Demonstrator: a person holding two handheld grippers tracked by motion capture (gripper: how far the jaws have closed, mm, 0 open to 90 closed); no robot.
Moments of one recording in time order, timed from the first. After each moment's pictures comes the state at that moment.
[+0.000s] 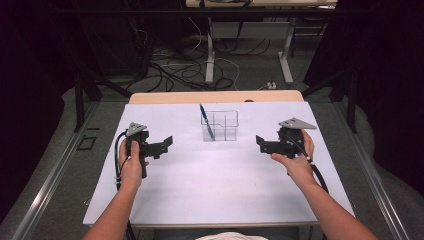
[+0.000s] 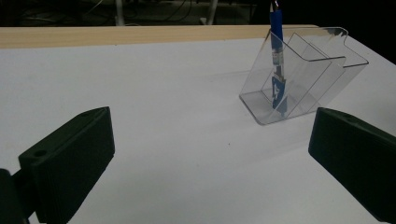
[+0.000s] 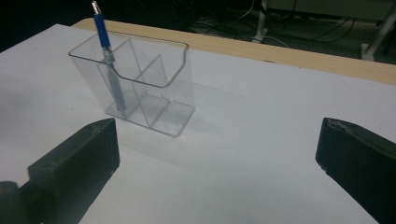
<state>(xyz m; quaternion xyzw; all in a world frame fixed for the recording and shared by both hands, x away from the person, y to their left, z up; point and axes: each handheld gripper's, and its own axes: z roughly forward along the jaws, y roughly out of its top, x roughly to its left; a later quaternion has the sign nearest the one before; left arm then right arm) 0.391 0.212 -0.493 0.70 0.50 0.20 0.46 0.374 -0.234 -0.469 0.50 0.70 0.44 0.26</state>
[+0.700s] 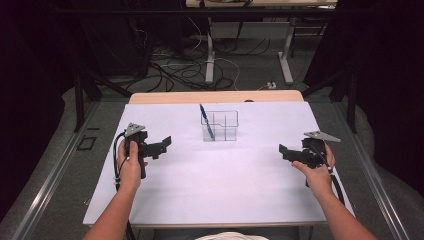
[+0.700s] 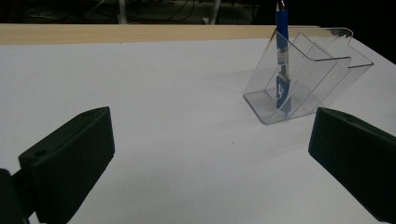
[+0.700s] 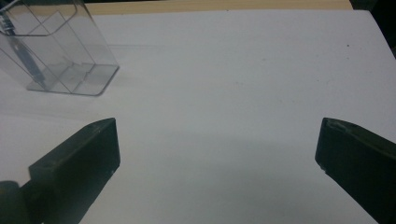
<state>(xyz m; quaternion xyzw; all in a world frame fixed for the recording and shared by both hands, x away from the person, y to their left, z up) 0.390 0.216 -0.495 0.70 0.51 0.20 0.46 0.365 -0.300 -0.511 0.58 0.66 0.41 0.25</state>
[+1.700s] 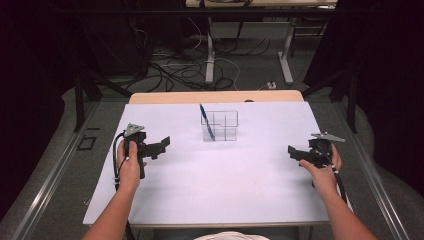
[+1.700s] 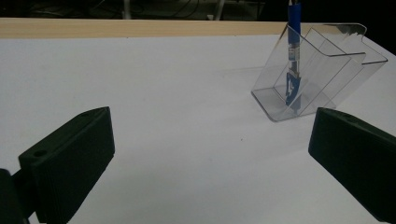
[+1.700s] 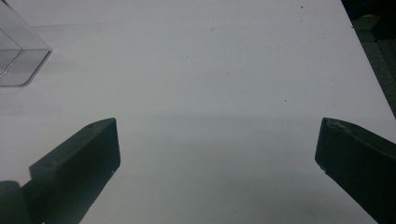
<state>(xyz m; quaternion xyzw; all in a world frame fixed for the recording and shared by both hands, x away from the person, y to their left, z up) 0.393 0.220 -0.499 0.70 0.52 0.20 0.46 0.378 -0.329 -0.534 0.63 0.64 0.37 0.25</state>
